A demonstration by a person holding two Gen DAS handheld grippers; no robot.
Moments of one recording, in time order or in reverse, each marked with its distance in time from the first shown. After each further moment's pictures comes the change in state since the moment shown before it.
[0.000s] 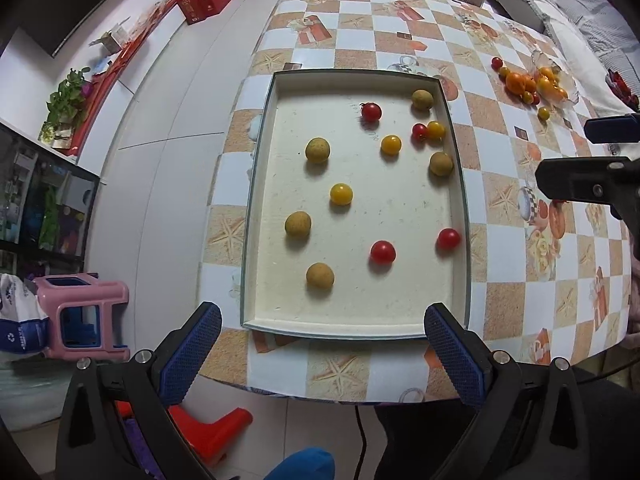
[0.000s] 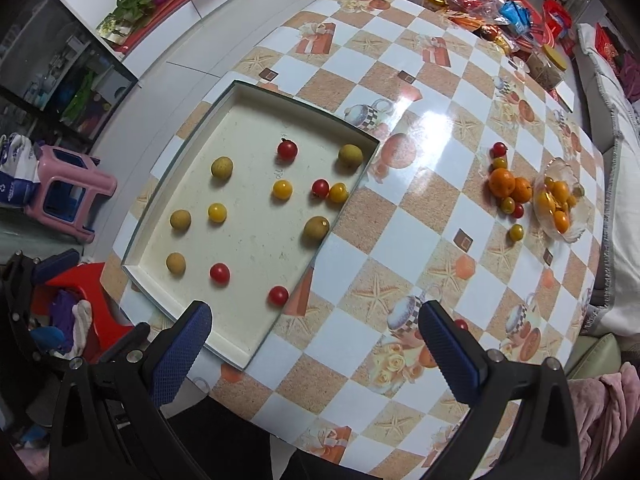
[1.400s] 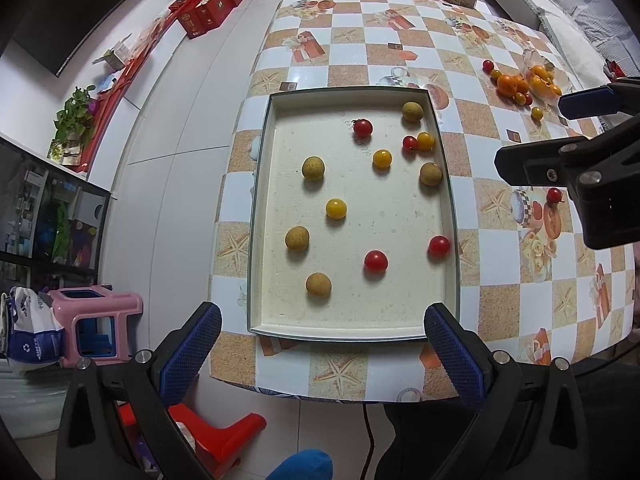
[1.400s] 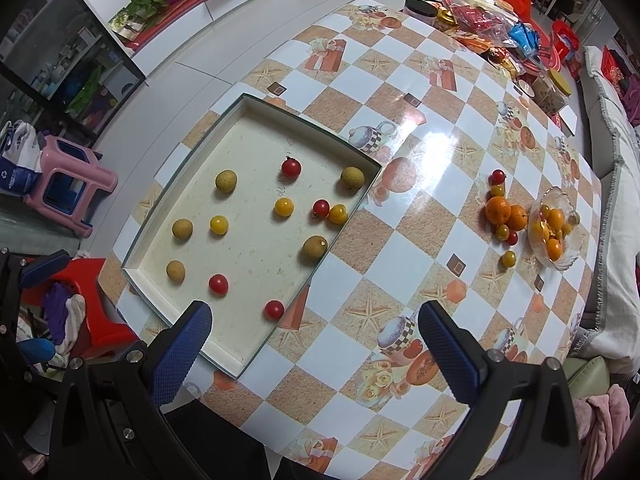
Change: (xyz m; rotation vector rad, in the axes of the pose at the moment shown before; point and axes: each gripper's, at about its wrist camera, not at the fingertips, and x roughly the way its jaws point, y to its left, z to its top) left arm -0.021 -0.013 0.006 0.033 -0.029 0.042; right arm -0.009 0.002 0.013 -0.067 -0.035 -0.016
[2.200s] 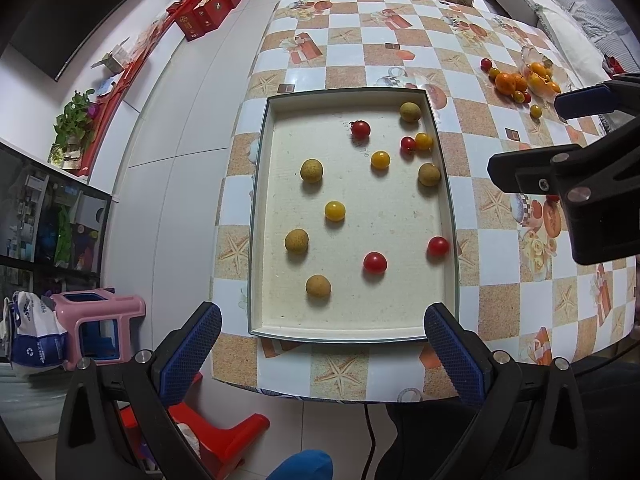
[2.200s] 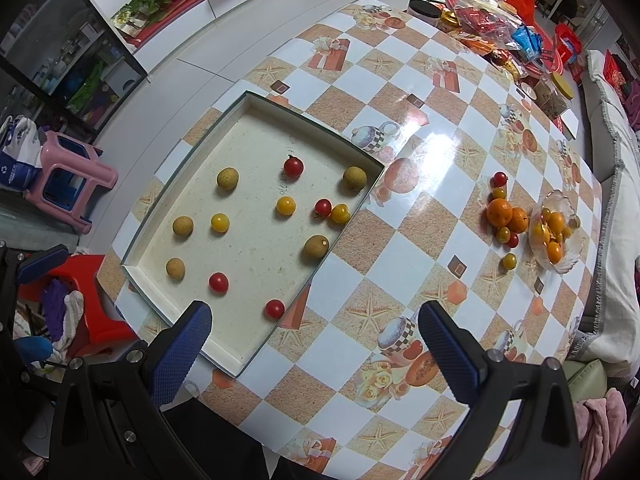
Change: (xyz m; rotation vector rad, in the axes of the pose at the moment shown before) left arm -0.001 -0.002 0.001 0.010 0.001 0.006; right arm 0.000 0.002 -0.001 0.000 -0.001 0.002
